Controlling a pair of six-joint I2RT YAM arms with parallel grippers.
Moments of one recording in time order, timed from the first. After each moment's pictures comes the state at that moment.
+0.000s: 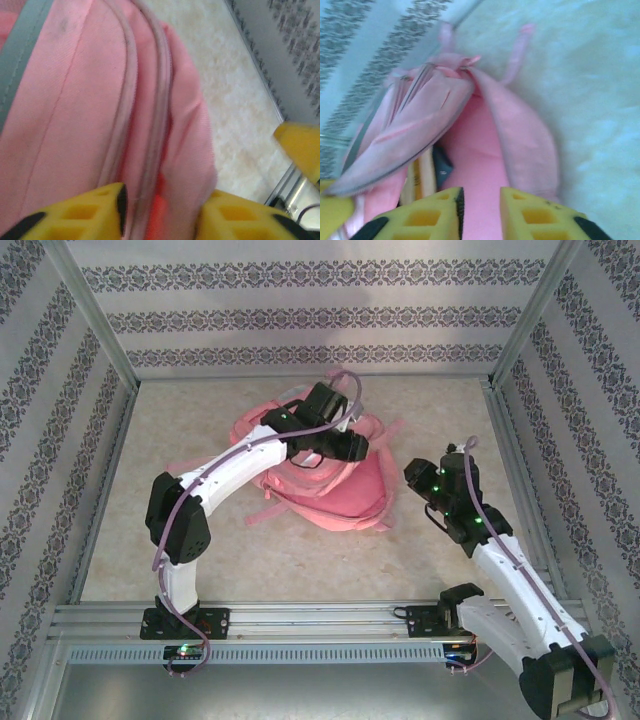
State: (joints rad) left arm -0.69 1.92 1.77 -0.69 0.34 -0.45; right arm 0.26 0.85 0.67 -0.39 -0.01 0.88
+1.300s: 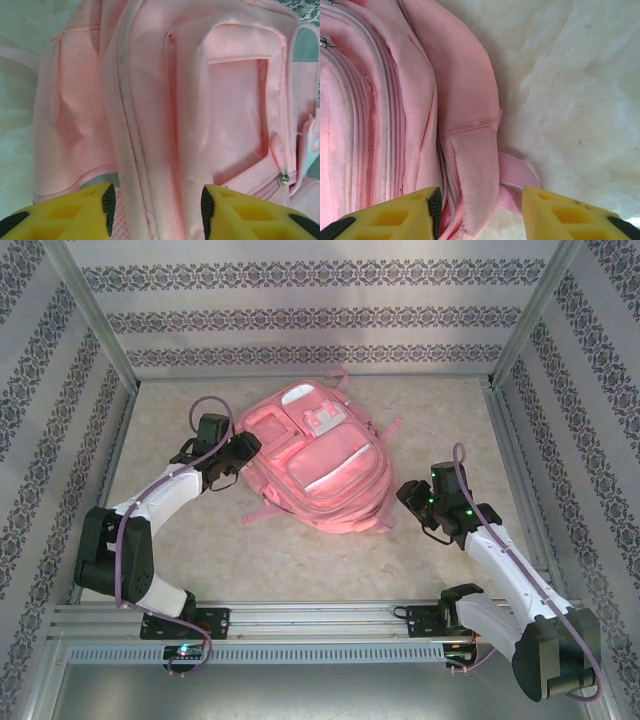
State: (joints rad) left arm -0.21 1.51 0.96 -0.20 0.14 -0.94; right arm 0.21 0.96 0.60 -0.50 -0.17 0.98
